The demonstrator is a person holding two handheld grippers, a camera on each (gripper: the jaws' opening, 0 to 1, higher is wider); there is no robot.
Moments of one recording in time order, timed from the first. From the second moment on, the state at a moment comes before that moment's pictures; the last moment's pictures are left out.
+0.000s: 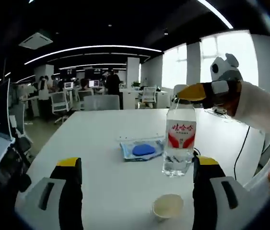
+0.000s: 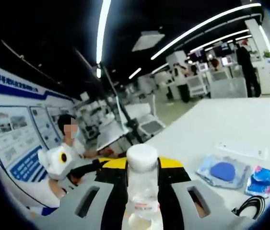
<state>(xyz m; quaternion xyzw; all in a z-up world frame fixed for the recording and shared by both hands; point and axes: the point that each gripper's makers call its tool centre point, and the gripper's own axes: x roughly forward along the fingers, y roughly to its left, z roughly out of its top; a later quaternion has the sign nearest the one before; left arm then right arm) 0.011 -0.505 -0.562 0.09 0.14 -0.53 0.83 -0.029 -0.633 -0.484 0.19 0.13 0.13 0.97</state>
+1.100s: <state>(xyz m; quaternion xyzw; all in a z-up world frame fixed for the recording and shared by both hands) -0.003 -0.402 -0.680 0.19 0.18 -0.49 0.83 0.002 -0.626 -0.479 0.17 0.13 0.14 0.97</state>
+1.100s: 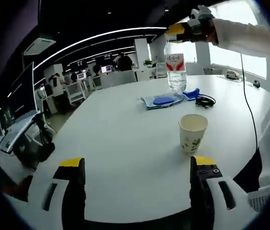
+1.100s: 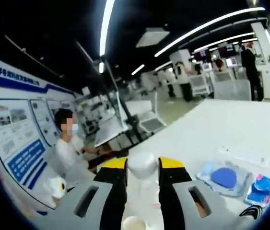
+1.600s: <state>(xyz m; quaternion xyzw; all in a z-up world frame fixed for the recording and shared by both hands) -0.002 -0.398 -0.690 0.20 0.21 -0.49 0.83 0.051 -0.631 -0.441 0.12 0.11 0.18 0.97</state>
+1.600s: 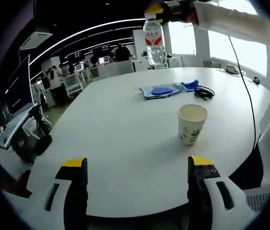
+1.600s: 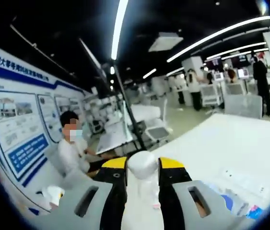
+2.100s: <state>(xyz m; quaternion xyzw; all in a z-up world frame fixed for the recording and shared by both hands) -0.008 -0.393 -0.709 0.23 0.25 -0.49 0.81 0.098 -0.639 -0.458 0.12 0.14 0.21 0.96</state>
